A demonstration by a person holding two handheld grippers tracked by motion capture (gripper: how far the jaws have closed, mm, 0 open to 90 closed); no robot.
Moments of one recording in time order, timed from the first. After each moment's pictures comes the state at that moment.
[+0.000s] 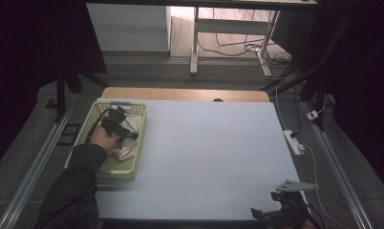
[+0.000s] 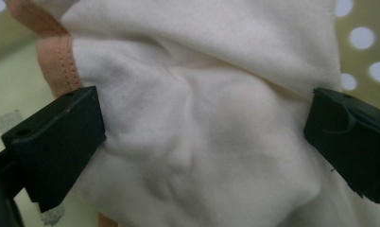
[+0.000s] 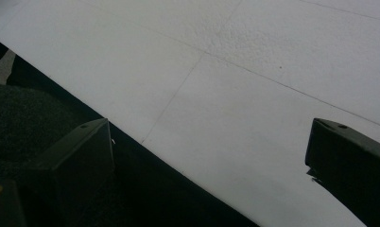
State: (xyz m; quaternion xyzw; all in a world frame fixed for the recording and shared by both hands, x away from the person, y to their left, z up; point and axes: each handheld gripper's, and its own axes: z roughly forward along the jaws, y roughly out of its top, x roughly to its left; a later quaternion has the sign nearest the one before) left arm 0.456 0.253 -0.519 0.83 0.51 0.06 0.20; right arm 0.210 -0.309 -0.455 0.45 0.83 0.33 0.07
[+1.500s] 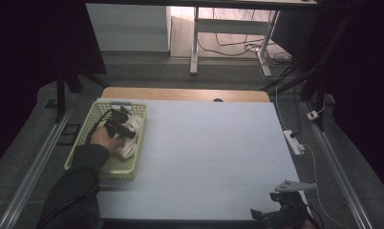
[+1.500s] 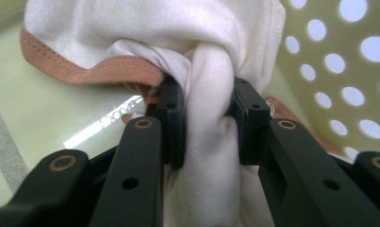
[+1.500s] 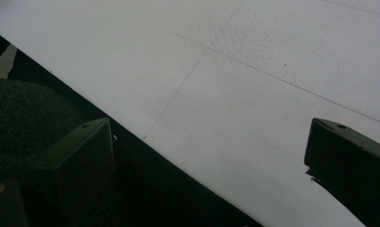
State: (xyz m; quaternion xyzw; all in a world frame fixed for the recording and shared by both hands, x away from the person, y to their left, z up) left arm 0.449 0.238 -0.509 0.84 0.51 0.05 0.18; right arm 0.210 -0.307 -0.455 0.44 0.83 0.33 0.06
